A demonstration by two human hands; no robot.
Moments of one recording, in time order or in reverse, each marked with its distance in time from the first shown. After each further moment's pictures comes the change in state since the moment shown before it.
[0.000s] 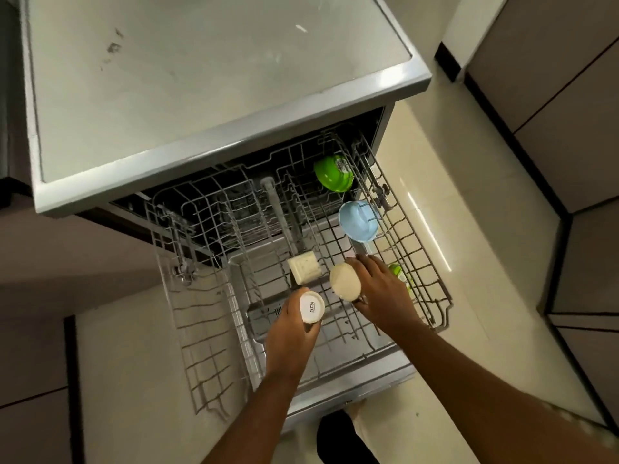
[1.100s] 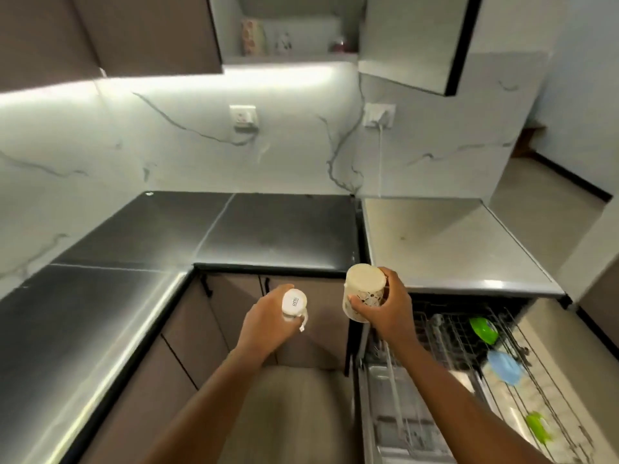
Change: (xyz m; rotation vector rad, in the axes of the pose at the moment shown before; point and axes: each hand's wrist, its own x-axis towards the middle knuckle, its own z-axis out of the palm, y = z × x) left_hand -0.284 -0.156 -0.558 -0.015 0.507 0.029; right_hand -0.086 -0.560 -0.193 0.744 0.477 -0.283
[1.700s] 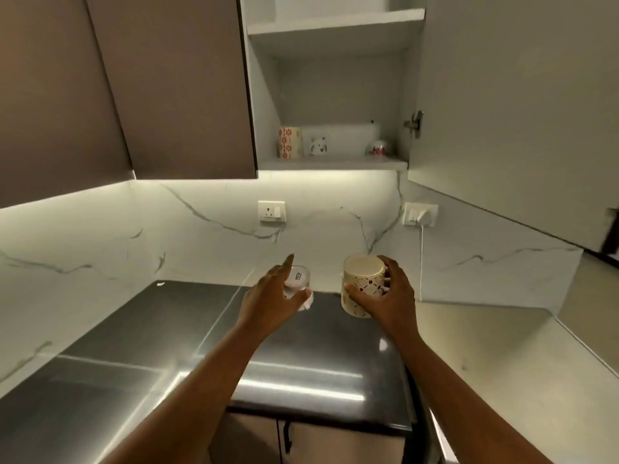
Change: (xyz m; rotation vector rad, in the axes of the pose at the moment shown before) left_hand 0.307 0.010 -0.156 0.064 0.273 0.167; right_hand 0.303 -0.121 0.117 0.087 0.143 -0.212
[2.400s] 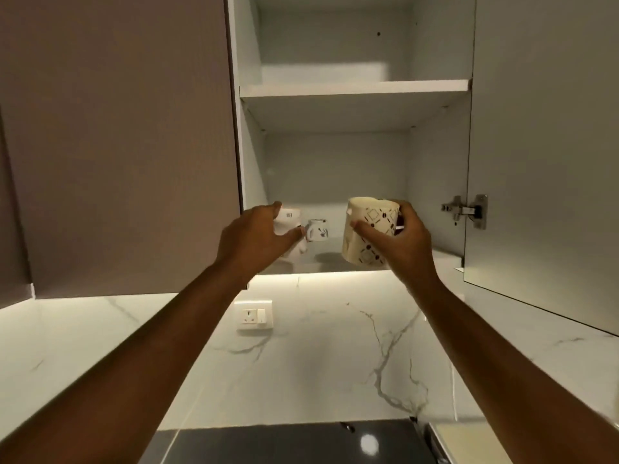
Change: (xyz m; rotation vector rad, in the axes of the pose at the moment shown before) left_hand 0.357 -0.015 -0.118 0.065 0.245 0.270; right_hand 0.320 -0.095 0.111 0.104 0.209 -0.157
